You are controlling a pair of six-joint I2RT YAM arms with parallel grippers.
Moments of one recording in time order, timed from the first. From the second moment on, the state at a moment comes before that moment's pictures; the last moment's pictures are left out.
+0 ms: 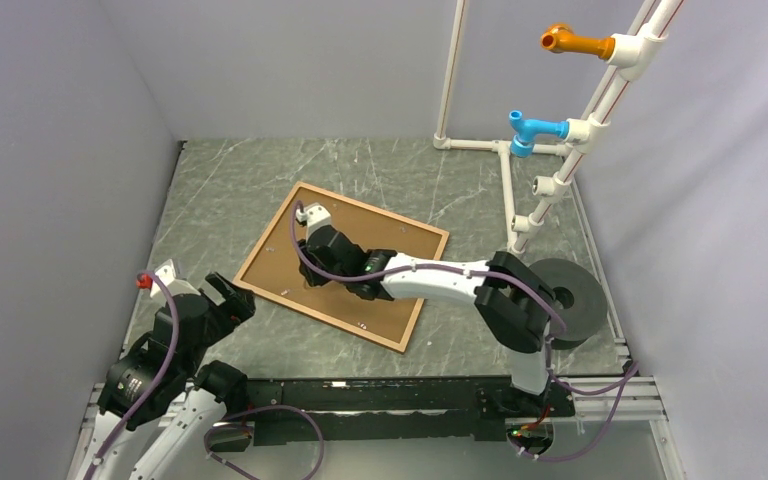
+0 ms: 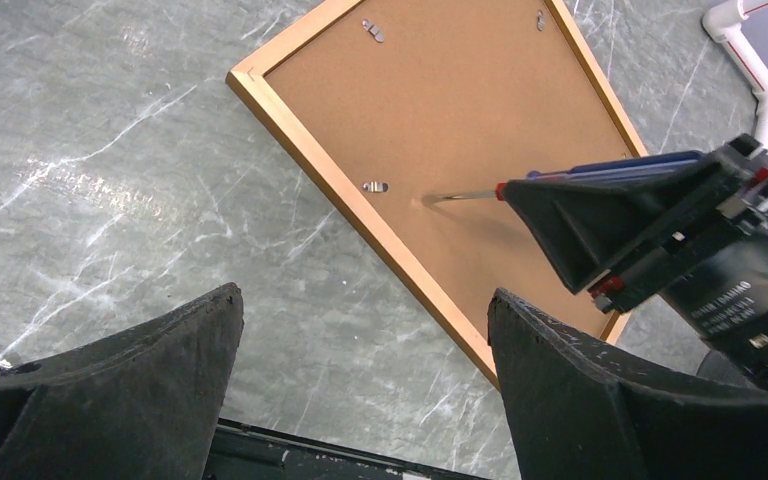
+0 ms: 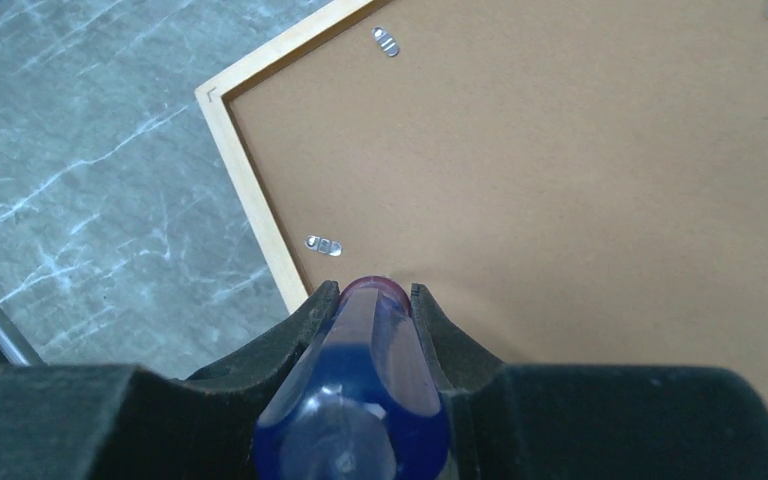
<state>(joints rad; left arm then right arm) -0.44 0.27 0.75 -1.08 -0.41 -0.89 1.10 1.93 1.37 0.00 0.19 0.40</state>
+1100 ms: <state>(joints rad) -0.44 0.33 0.63 -0.93 -0.27 -0.87 0.76 1.03 0.91 -0.80 0.62 0.62</state>
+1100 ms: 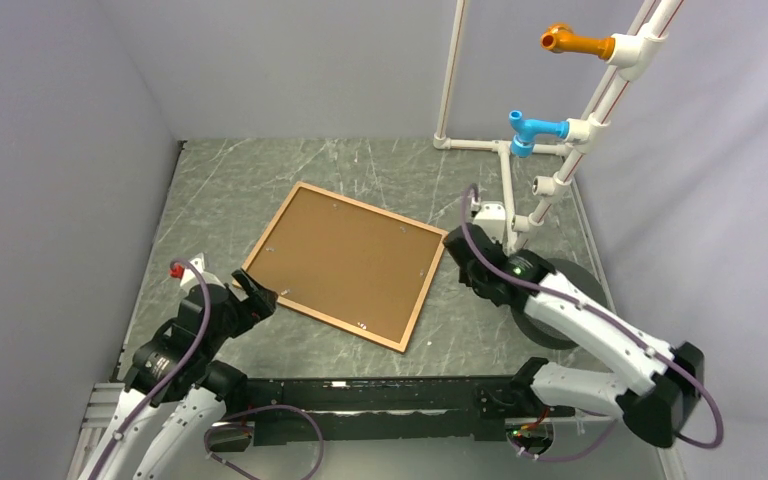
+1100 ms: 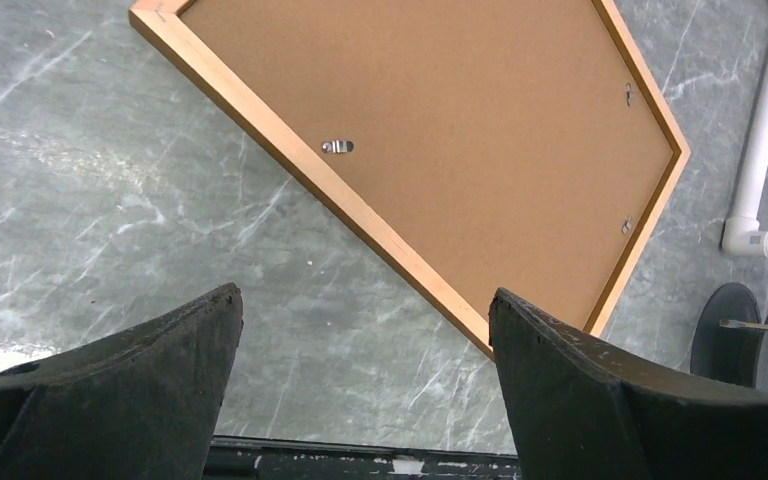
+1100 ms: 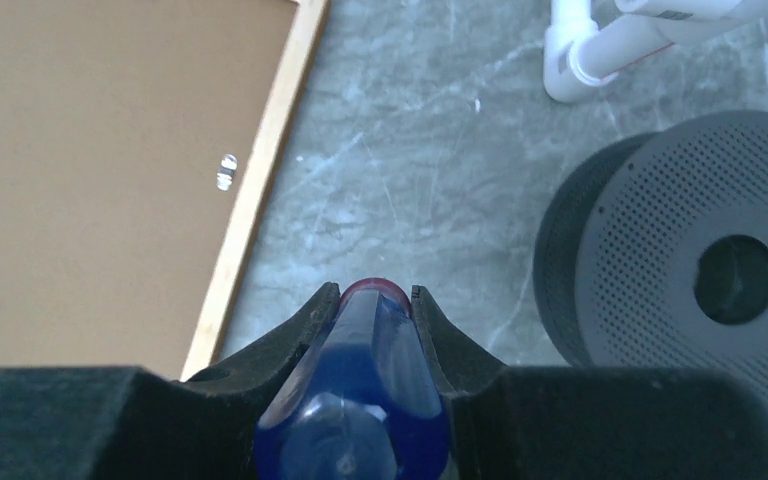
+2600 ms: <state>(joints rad) -0.52 0.17 0.58 -0.84 -0.24 -0.79 0.43 1.95 1.21 -1.04 0.54 0.45</state>
